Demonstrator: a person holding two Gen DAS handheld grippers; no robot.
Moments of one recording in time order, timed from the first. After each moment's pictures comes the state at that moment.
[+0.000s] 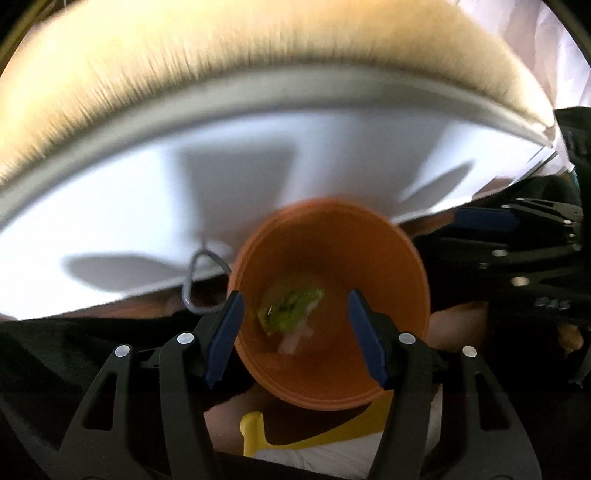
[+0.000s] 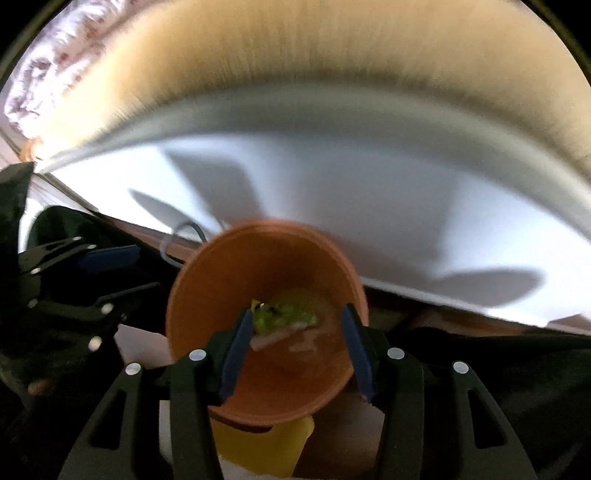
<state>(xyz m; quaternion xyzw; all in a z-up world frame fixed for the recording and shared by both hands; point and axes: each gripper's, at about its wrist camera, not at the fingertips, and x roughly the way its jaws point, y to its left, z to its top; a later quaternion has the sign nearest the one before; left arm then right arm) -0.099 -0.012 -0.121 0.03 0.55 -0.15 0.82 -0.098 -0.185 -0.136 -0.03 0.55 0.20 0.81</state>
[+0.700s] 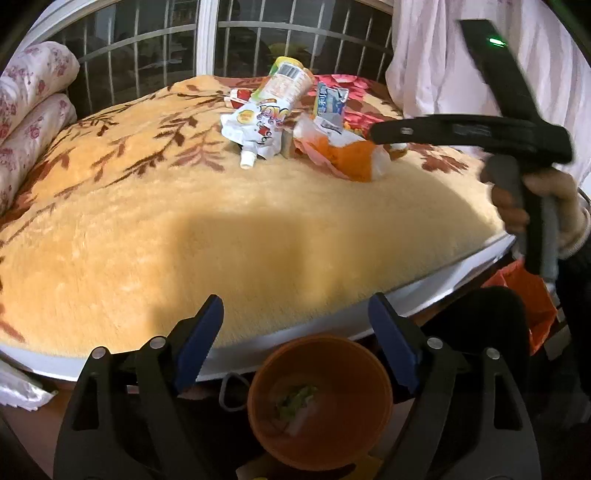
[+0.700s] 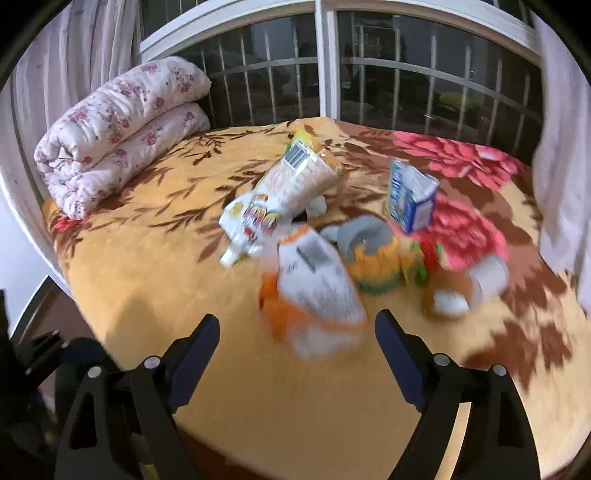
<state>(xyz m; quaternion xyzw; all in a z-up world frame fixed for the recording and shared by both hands) -0.075 -0.007 0.000 0.00 0.41 -0.15 0.90 0.059 -0.182 0.034 -0.07 0.39 0.24 0.89</state>
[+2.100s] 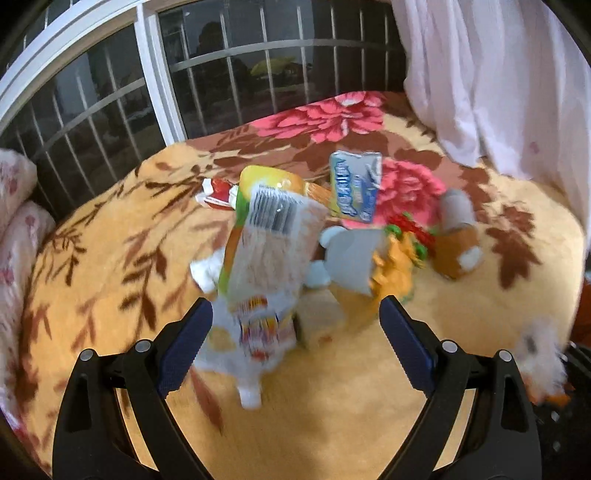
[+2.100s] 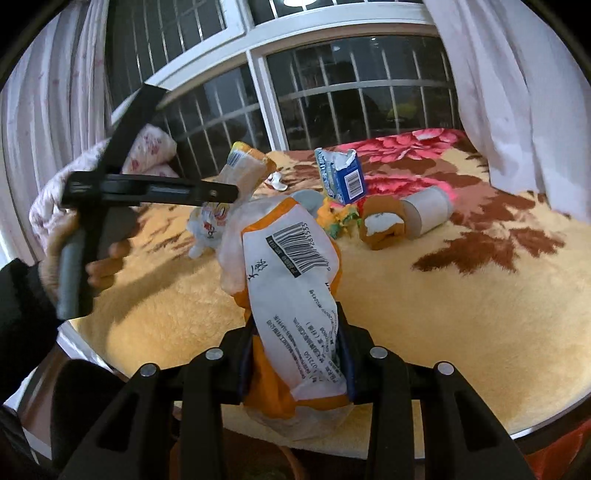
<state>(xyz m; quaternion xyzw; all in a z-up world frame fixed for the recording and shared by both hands) 0.138 -0.080 0.040 0.12 0.38 -0.12 0.91 -0.024 -0.272 -0.026 0.07 0.29 0.20 0.93</state>
